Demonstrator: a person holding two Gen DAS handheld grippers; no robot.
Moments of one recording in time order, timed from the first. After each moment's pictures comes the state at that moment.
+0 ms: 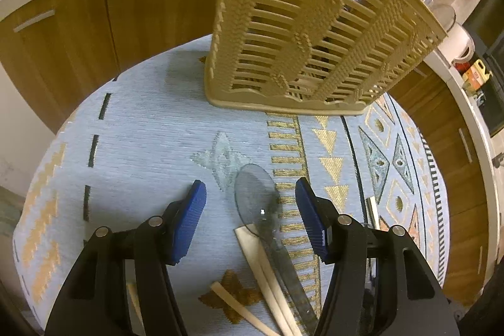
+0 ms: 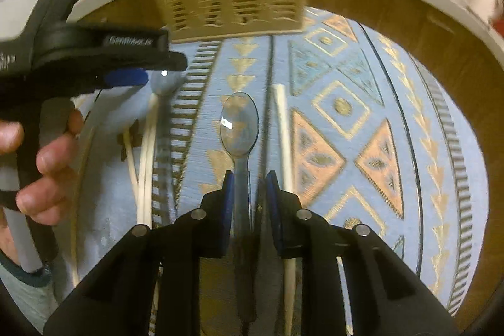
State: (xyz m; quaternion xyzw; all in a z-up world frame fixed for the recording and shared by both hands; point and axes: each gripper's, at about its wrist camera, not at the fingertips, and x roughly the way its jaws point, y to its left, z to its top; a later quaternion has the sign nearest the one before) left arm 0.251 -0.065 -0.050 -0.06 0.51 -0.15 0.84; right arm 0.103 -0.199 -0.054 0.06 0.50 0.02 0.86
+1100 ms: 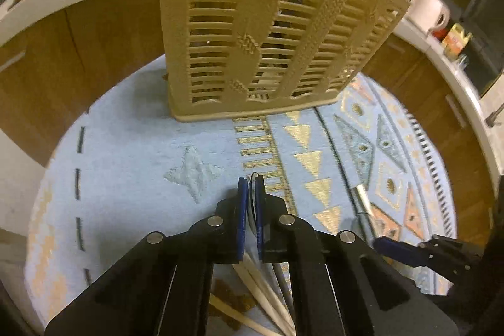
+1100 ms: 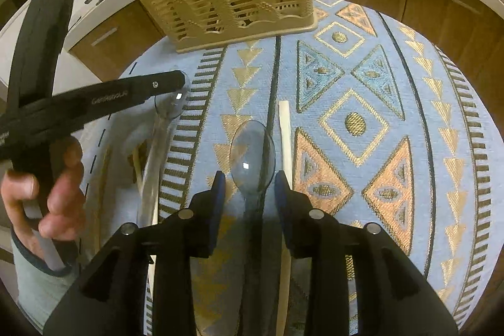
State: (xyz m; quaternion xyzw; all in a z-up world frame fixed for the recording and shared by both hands) left arm 0.251 -0.072 -0.041 0.00 0.50 -0.21 0.84; right arm 0.136 -0.221 -0.051 0.11 0.53 0.08 0.84
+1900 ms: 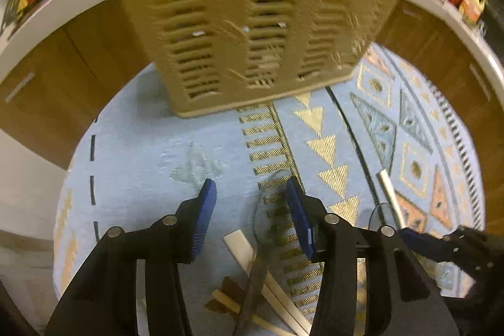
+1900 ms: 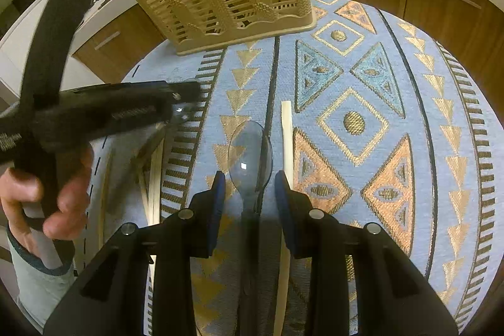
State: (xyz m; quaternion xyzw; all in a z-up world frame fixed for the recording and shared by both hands) left arm 0.250 -0.097 -0.046 0.09 0.52 -0.17 0.83; right arm 0.136 -0.223 -0.050 0.12 0.53 0.09 0.84
